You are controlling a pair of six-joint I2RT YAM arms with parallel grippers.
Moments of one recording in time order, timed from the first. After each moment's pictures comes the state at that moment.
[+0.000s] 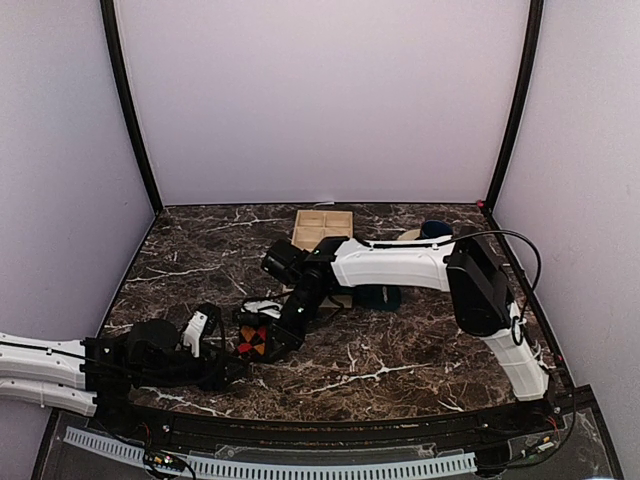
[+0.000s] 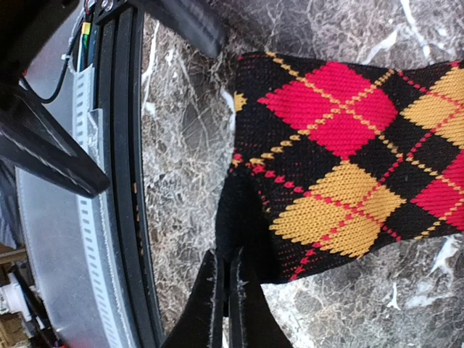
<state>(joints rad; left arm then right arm) -1.09 0.71 0.19 -0.06 -0.14 -0.60 1.08 2.33 1.94 -0.84 -0.68 -0.19</state>
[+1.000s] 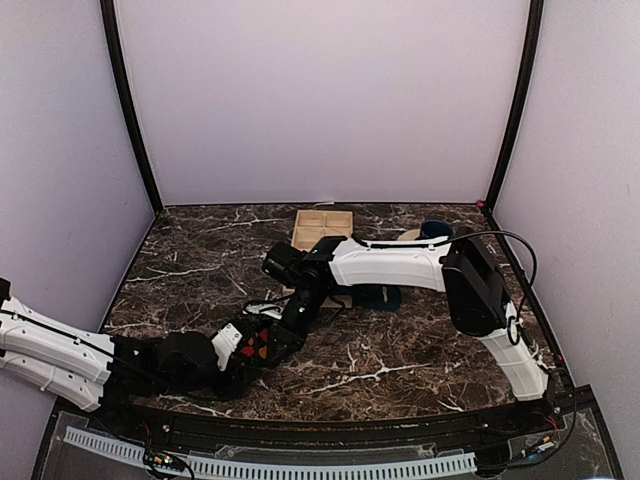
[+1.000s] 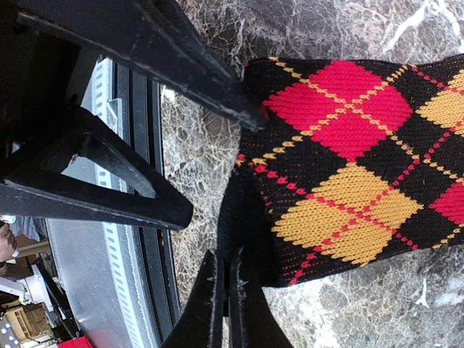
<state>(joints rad) -1.26 1.05 0.30 0.04 -0.34 -0.35 1.07 2.36 1.98 -0.92 -0.76 -0.18</state>
